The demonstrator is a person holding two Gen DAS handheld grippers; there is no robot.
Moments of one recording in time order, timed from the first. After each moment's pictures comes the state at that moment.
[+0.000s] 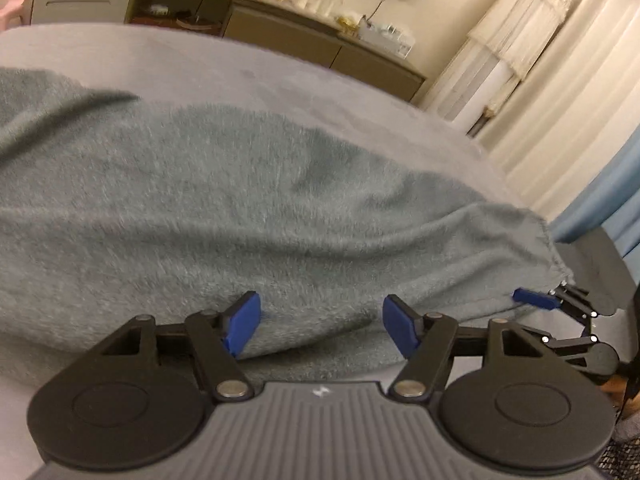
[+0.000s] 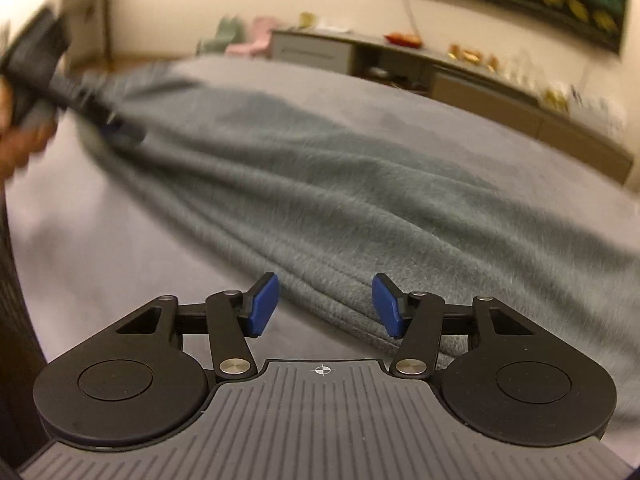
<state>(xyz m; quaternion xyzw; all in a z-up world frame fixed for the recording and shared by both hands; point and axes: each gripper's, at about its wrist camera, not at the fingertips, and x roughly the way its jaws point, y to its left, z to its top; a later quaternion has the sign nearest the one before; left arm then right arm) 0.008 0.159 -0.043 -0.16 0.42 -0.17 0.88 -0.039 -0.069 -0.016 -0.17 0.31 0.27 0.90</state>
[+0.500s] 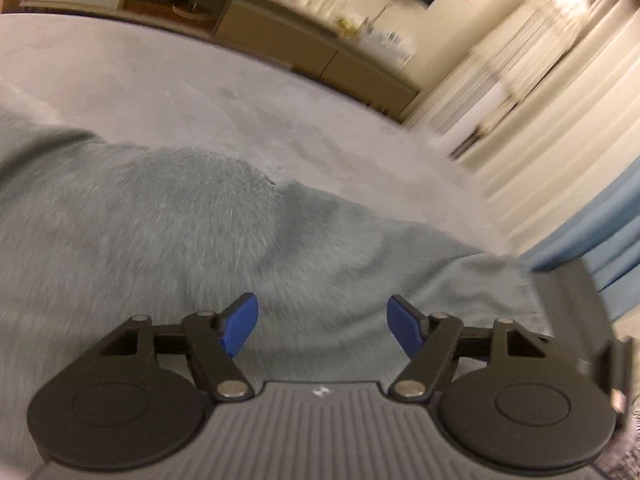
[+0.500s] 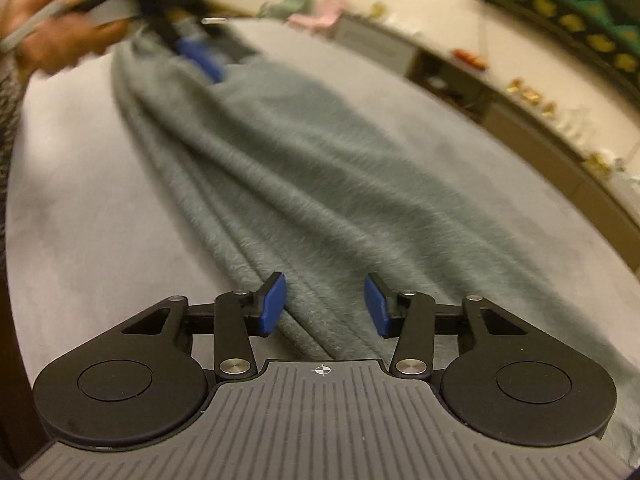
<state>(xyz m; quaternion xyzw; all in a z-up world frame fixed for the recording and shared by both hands) 0.089 0.148 -0.018 -0.20 0.44 -0.17 0.86 0.000 -0.029 -0.020 -0.27 0.30 0.34 0.85</state>
